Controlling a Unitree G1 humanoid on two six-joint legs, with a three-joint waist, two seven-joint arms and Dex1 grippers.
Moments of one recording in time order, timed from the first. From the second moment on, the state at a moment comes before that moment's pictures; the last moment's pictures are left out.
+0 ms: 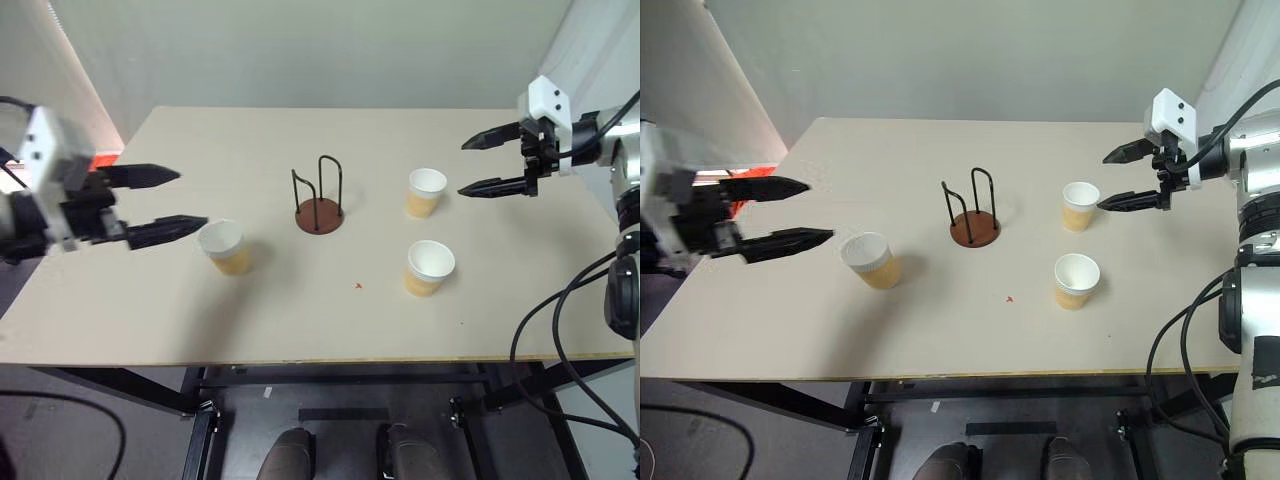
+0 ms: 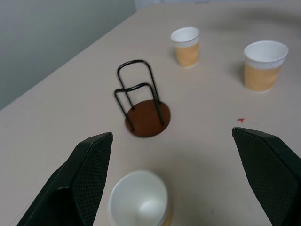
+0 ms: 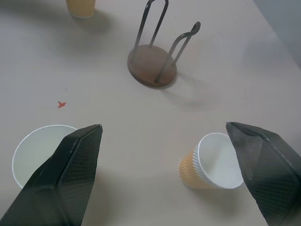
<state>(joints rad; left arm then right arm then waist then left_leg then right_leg) -0.46 1.14 0.34 -0.14 -0.65 0.67 -1.10 -1.41 -0.78 0.15 1.13 0.00 -0.12 1.58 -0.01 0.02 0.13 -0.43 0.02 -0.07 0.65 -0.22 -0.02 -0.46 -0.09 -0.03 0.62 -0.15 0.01</state>
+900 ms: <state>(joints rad) -0.75 0.77 -0.03 0.06 -0.34 0.69 -0.76 -1.25 -0.84 0.13 0.75 0.16 0.03 1.61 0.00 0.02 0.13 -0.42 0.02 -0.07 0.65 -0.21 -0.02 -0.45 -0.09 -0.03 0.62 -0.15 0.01</state>
